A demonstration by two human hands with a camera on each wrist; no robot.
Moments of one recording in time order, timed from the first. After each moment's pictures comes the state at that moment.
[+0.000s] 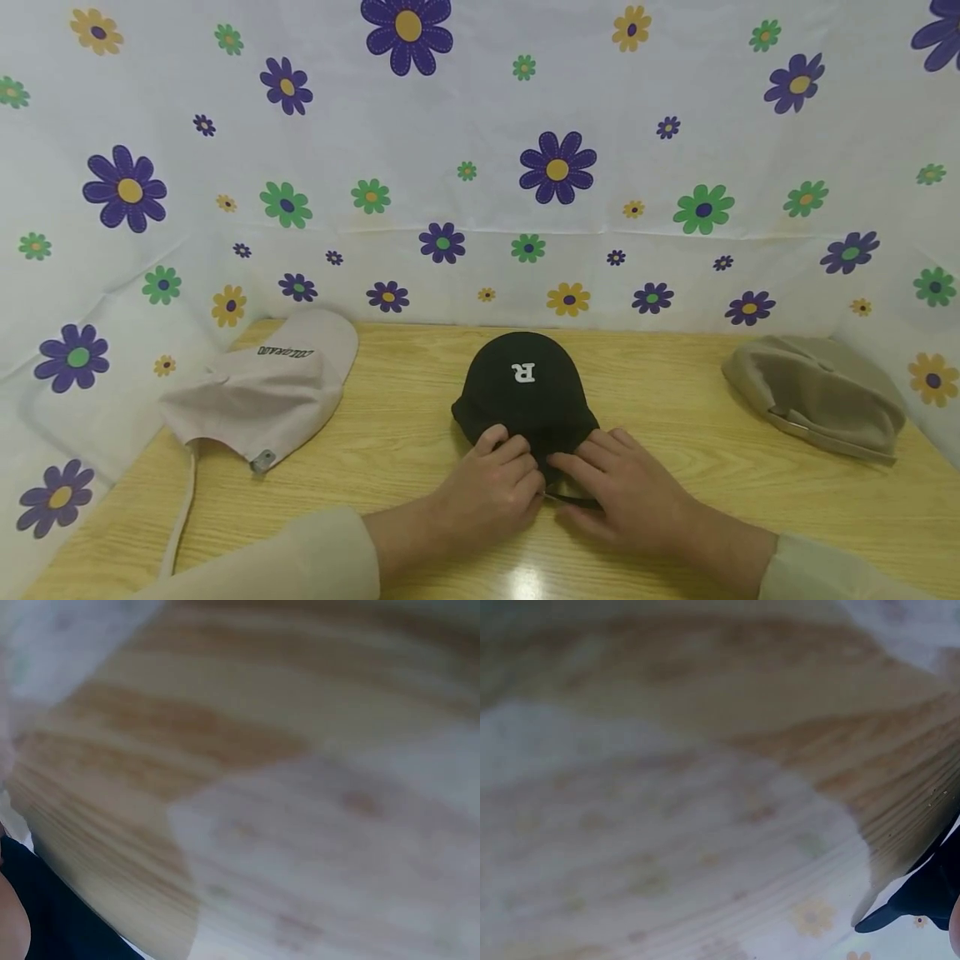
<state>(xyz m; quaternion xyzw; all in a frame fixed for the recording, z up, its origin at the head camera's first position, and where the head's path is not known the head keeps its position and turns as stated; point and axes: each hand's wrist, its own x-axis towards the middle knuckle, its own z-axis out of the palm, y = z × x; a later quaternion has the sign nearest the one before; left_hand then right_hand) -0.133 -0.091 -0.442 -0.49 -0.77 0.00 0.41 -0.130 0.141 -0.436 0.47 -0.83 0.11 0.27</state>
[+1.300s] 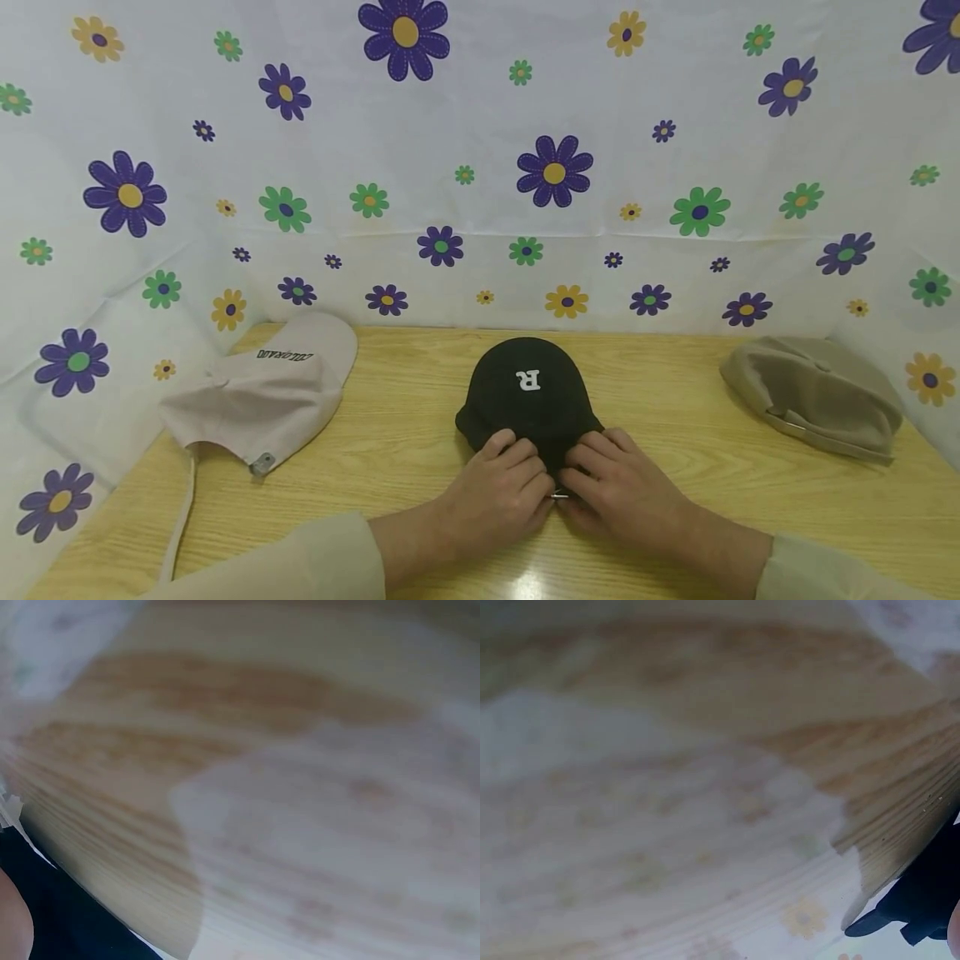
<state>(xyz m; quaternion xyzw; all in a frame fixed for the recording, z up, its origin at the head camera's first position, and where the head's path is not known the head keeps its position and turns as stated) -0.131 -0.083 -0.443 -0.49 -0.76 0.00 0.42 -0.134 0.140 -0.440 0.50 -0.80 0.07 0.32</state>
